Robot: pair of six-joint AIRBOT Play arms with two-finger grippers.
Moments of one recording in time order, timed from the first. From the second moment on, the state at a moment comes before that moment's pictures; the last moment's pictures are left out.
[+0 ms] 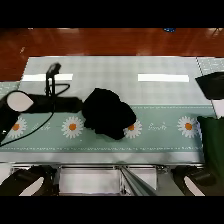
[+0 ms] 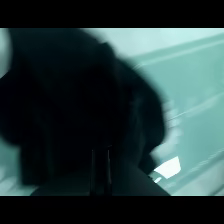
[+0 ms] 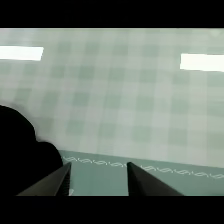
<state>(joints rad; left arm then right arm) -0.27 -0.94 0.76 0.98 -0.92 -1.45 0.22 -0.62 1.17 -1.54 1.22 1.75</state>
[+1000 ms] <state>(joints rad) 0.11 -0.81 0.54 0.79 -1.10 -1.50 -0.40 -0.92 0.86 -1.25 1.03 1.60</state>
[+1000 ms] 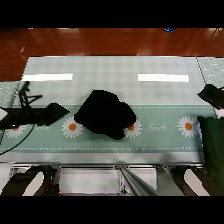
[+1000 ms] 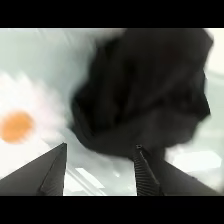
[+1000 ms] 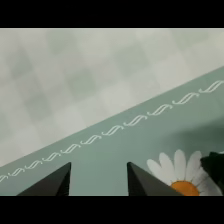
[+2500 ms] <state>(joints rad) 0.05 -1.15 0.49 0.37 -1.05 -1.07 0.13 -1.57 0.90 -0.59 1.05 1.23</state>
